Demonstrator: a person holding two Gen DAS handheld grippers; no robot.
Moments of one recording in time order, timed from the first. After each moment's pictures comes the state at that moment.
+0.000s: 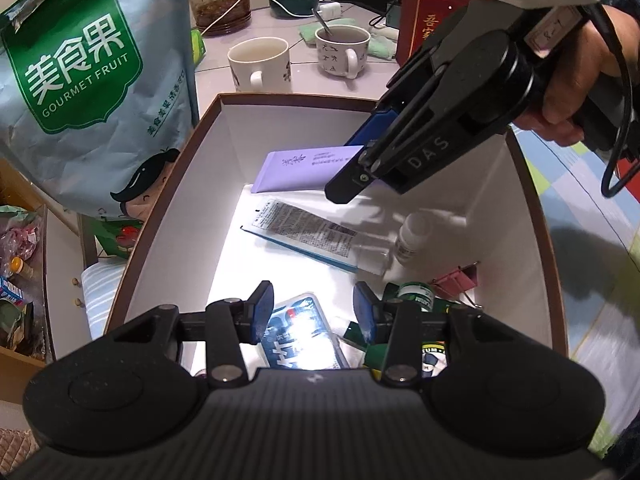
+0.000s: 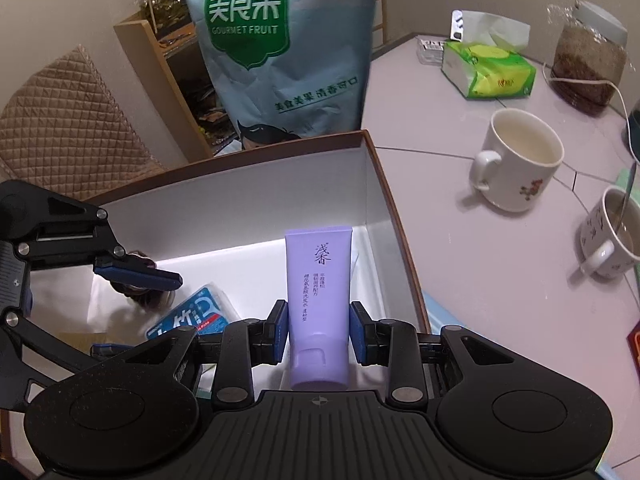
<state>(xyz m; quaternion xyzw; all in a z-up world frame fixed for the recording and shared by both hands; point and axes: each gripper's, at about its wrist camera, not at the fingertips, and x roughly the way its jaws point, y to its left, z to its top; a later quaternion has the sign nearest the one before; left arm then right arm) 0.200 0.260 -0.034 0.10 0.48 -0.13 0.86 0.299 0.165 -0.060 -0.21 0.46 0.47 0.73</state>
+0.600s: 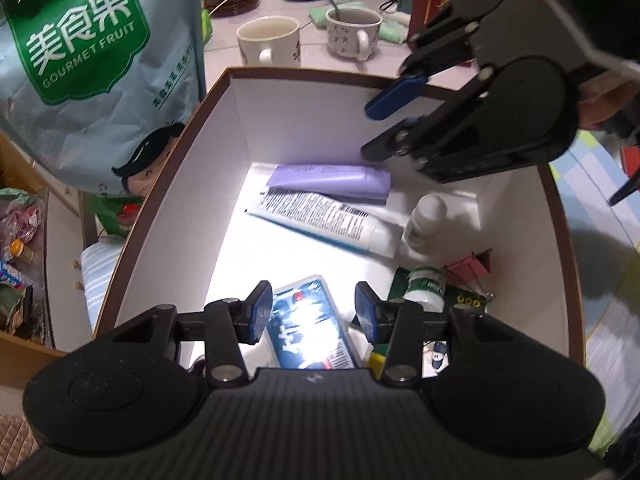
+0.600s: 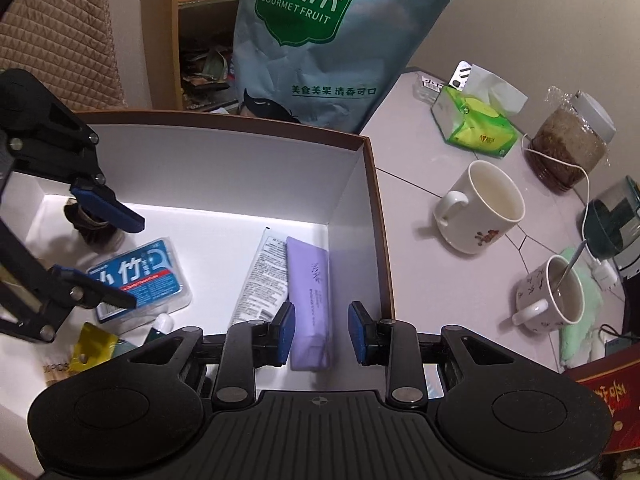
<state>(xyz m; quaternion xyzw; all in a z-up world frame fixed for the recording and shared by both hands) 0.200 0.266 -0.043 0.09 0.50 -0.11 0.85 0.270 0.165 -0.064 -0.35 0.36 0.44 0.74</state>
